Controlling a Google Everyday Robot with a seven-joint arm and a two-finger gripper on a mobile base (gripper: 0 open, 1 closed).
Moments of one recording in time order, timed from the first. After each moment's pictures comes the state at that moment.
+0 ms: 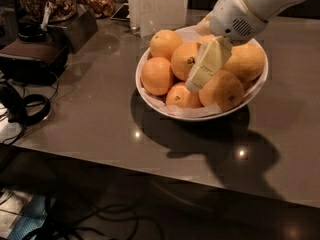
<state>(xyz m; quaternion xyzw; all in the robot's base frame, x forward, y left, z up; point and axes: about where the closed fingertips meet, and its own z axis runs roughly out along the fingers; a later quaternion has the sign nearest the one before) 0.541 -0.078 0.967 -0.61 0.73 0.14 0.27</state>
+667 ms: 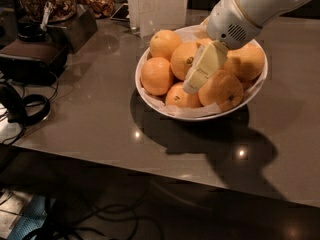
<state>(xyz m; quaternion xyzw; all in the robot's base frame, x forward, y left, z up) 0.548 -0.071 0.955 -0.60 0.73 0.15 0.27</state>
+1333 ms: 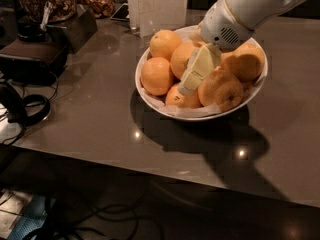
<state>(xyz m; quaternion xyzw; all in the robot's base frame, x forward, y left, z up) 0.553 -0.065 0.944 -0.60 0.73 0.15 0.27</state>
